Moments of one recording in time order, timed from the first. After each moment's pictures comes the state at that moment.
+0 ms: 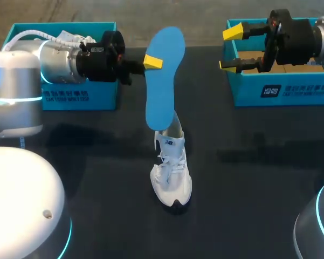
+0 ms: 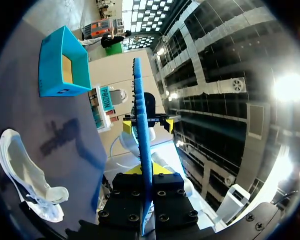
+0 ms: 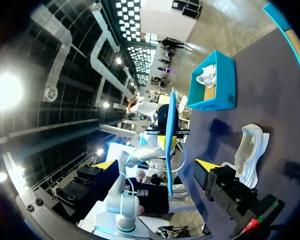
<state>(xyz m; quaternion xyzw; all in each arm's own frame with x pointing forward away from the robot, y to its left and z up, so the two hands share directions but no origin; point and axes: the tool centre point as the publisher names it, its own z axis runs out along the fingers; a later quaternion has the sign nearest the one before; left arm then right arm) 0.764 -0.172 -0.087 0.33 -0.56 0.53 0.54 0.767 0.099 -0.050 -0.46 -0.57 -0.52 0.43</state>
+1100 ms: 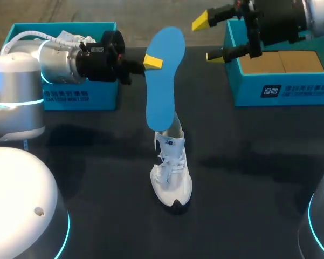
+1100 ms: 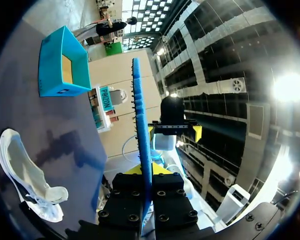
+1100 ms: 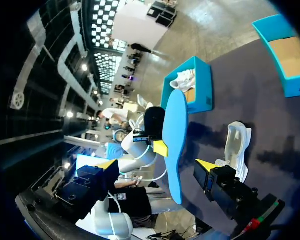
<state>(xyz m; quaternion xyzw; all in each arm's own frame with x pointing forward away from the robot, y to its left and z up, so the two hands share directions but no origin) 0.764 -0.173 -0.086 0.33 -0.56 0.53 0.54 0.758 0.154 -0.018 -0.59 -0.61 -0.44 0.31</state>
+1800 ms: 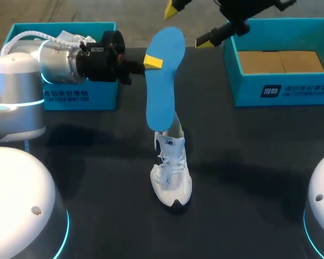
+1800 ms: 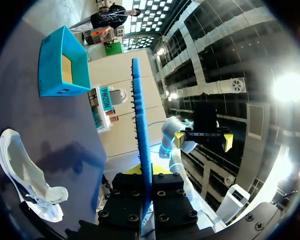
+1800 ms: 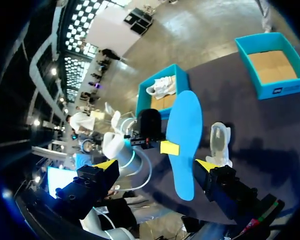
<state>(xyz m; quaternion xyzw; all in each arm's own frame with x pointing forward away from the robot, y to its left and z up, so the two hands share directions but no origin) 0.764 -0.172 -0.086 0.33 -0.56 0.53 0.54 0.744 0.190 0.019 -0.67 -0.62 -0.35 0.18</state>
